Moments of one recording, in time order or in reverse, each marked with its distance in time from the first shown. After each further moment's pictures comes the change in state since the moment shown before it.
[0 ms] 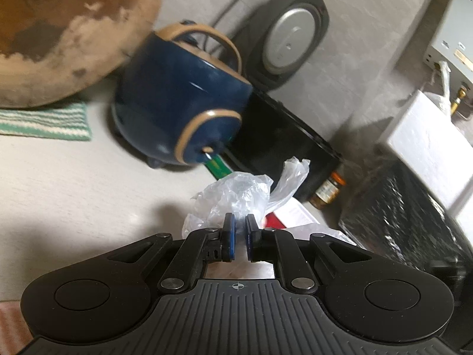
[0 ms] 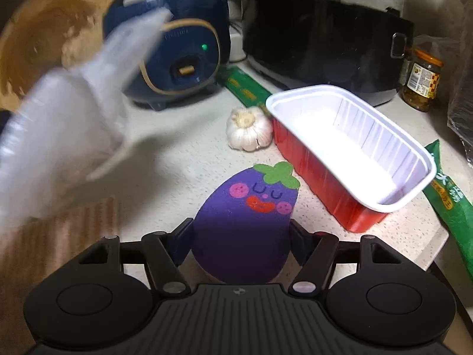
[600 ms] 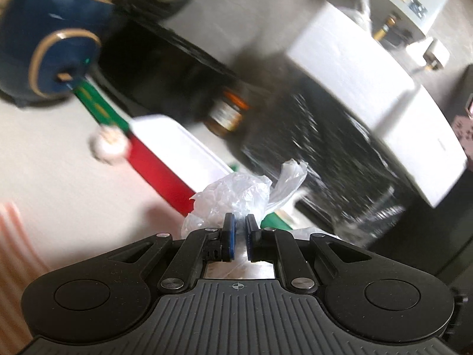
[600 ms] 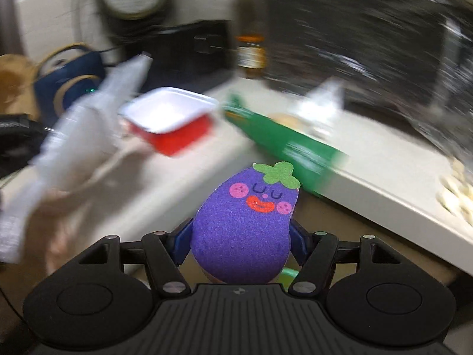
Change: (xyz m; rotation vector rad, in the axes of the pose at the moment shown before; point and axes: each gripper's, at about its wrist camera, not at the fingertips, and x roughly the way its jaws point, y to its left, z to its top) left arm 0.019 -0.111 -0.065 0.110 0.237 -0.291; right arm -0.158 -0.120 -0.133 0.332 -0.067 -0.326
